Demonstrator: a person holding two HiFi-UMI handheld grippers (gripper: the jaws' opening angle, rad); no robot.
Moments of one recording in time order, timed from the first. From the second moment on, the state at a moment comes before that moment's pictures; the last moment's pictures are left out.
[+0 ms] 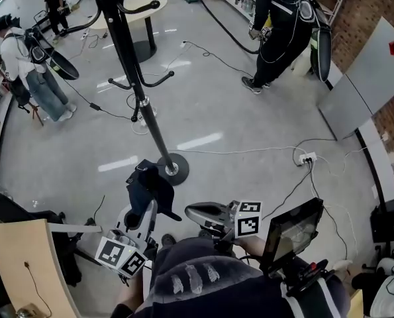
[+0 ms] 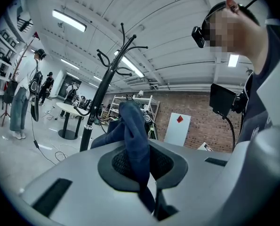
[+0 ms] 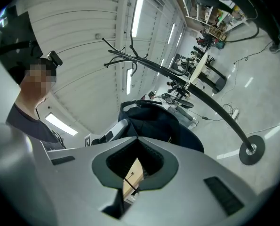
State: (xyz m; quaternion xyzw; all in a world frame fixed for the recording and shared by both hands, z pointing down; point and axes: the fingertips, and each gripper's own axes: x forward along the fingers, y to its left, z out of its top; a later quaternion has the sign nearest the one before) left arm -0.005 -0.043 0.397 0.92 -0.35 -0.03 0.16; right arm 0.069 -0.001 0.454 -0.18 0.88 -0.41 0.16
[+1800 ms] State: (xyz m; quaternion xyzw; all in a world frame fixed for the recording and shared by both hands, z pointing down) left arm -0.172 -0.144 0.362 0.92 -0.38 -0.08 0.10; right arm -0.067 -0.072 0.449 -0.21 0.88 -0.41 0.13
